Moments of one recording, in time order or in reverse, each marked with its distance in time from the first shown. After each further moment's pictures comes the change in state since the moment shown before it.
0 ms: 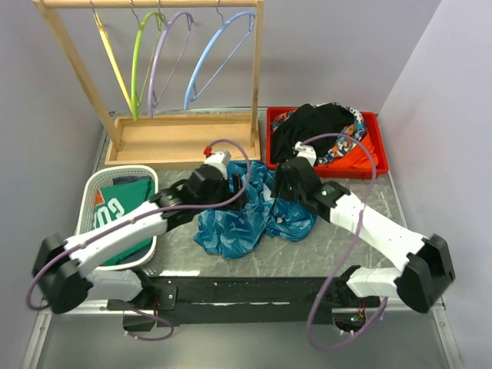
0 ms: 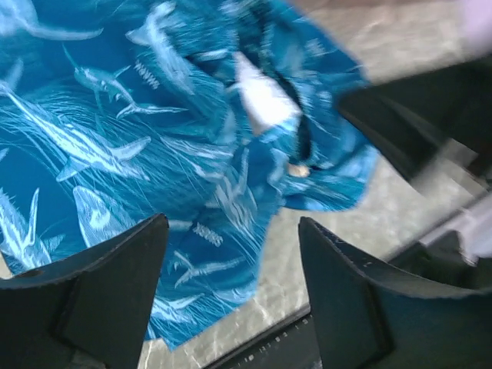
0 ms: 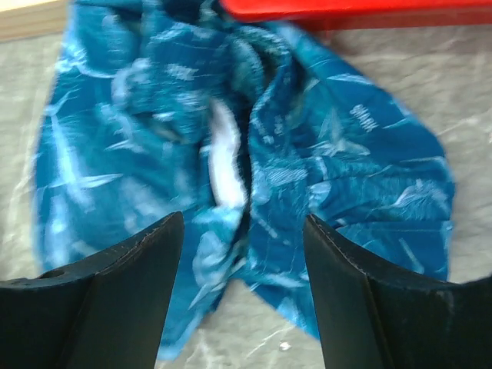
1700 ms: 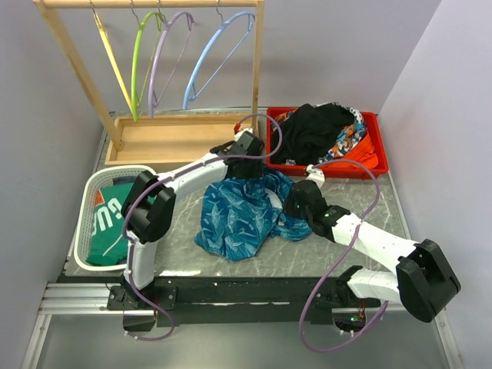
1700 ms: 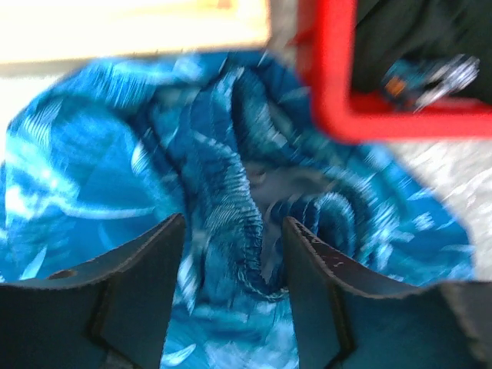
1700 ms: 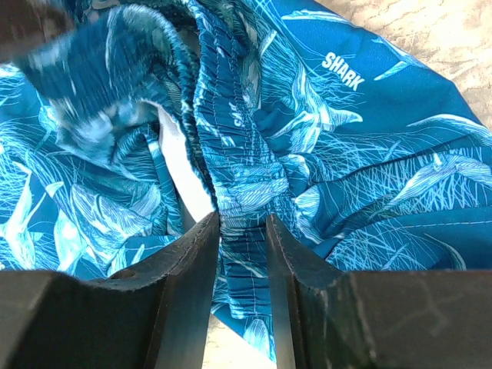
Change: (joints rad) left arm 0.115 0.799 0.648 -0.150 -0.096 -0.049; right arm -0.046 -0.096 -0.393 0.347 -0.037 0.095
